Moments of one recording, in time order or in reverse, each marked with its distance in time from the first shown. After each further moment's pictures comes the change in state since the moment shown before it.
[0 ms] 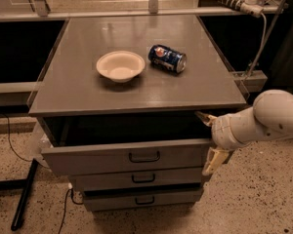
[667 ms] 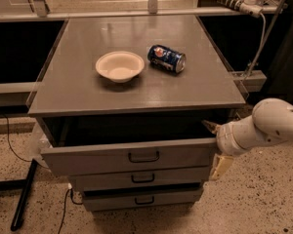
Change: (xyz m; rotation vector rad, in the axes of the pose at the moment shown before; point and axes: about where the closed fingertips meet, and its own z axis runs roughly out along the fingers) arm 0.046 0.015 0.022 -0.045 0.071 0.053
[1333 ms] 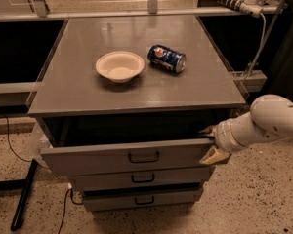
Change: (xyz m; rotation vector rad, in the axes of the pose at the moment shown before) arm -0.007 -0.005 -0.001 -0.012 -0.008 0.000
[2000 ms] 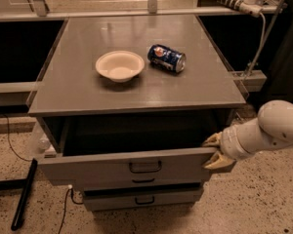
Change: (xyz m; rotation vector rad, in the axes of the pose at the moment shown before) arm 0.011 0.020 -0.006 -0.009 -0.006 0.036
